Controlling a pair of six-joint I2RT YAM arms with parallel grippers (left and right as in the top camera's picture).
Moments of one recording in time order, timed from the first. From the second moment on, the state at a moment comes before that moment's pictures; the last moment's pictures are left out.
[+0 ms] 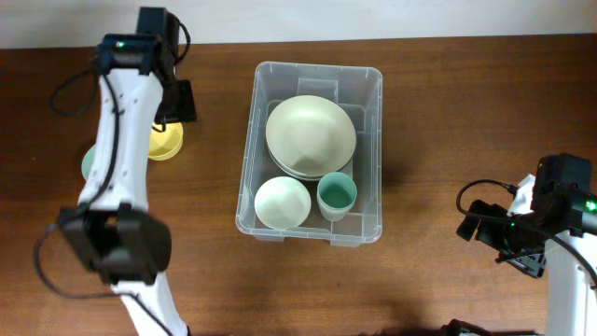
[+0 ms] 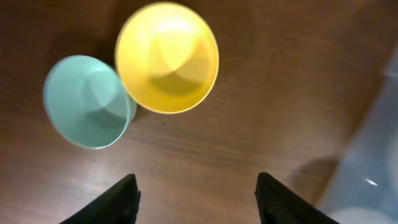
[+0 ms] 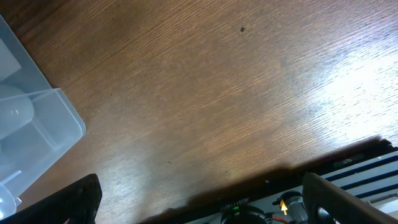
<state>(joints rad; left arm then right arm) -0.05 2.08 2.13 -1.44 -0.22 -0.21 -0.38 1.17 1.11 -1.41 -0.12 0.17</state>
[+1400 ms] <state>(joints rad) -0.11 2.27 2.21 -1.46 -0.16 -0.08 -0.38 1.17 1.11 -1.41 -0.12 0.17</state>
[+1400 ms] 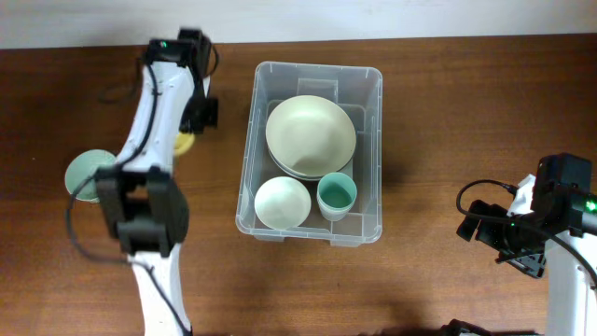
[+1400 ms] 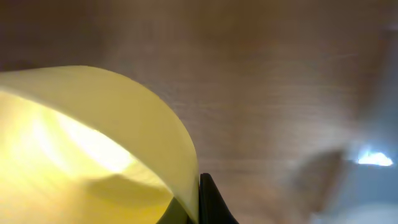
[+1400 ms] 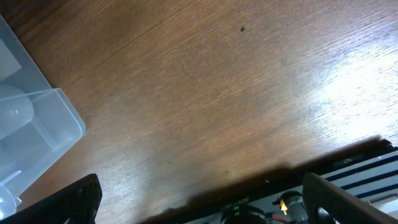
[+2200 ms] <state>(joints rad) -0.55 1.90 1.94 -1.64 -0.10 -0.13 -0.38 1.17 1.11 -1.41 -0.12 0.17</state>
